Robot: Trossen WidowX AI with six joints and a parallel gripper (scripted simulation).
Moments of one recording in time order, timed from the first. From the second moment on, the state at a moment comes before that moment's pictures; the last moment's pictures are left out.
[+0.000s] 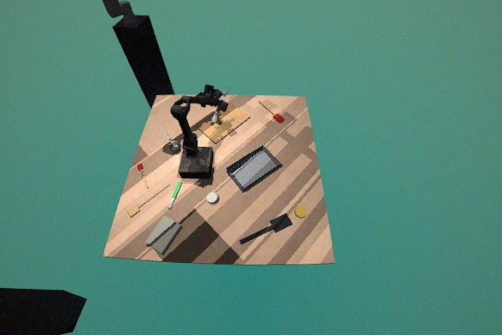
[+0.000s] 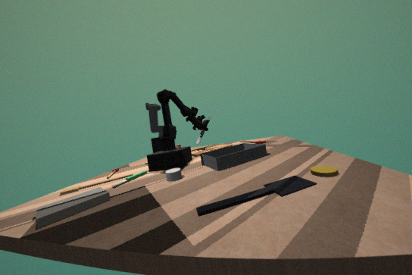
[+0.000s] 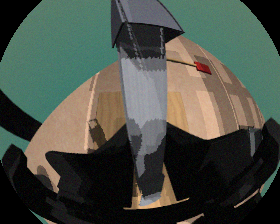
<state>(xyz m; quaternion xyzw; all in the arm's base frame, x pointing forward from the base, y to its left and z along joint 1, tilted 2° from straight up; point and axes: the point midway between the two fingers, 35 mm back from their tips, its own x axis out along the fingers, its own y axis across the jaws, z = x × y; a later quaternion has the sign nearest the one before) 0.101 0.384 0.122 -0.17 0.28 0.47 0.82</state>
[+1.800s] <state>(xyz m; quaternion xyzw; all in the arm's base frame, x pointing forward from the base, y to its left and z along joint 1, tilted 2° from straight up) 0.093 0.347 0.152 -0.05 0.15 0.47 0.87</state>
